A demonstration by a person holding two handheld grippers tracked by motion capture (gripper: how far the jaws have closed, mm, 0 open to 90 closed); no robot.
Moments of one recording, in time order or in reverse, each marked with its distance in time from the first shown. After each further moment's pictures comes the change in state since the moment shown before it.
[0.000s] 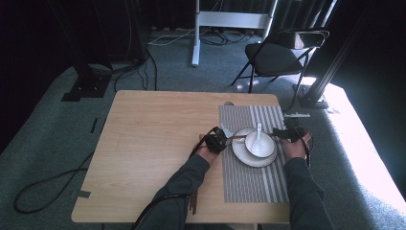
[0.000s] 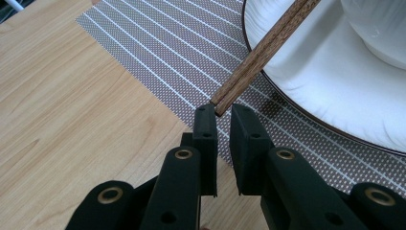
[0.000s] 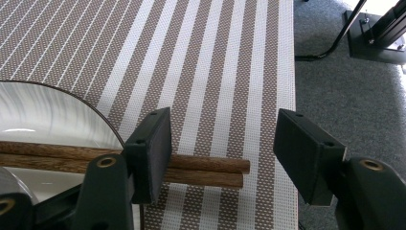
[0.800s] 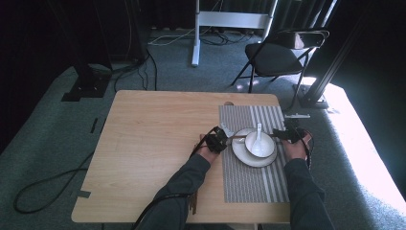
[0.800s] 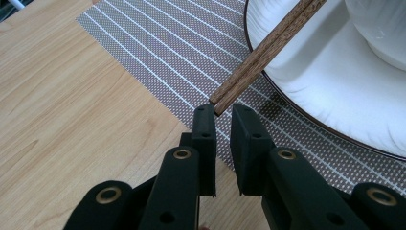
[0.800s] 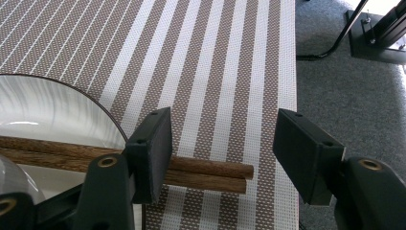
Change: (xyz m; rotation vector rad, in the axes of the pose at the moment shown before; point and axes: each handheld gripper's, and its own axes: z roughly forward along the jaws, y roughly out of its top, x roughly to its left) left arm 0.000 0.001 0.002 0.003 0.003 -0.008; right arm 0.000 -0.003 -0.002 0.002 0.005 -0.004
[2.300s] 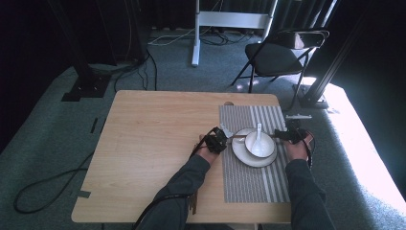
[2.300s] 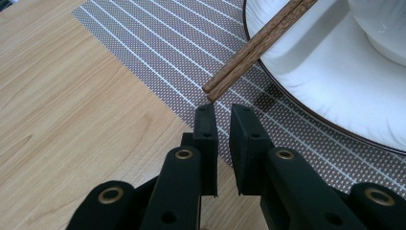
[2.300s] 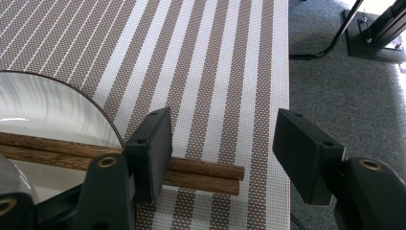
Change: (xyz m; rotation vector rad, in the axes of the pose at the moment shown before) left arm 0.000 -0.003 0.001 0.007 -0.009 -0.007; right arm -0.004 -0.002 -0.002 -0.002 -0.007 0.006
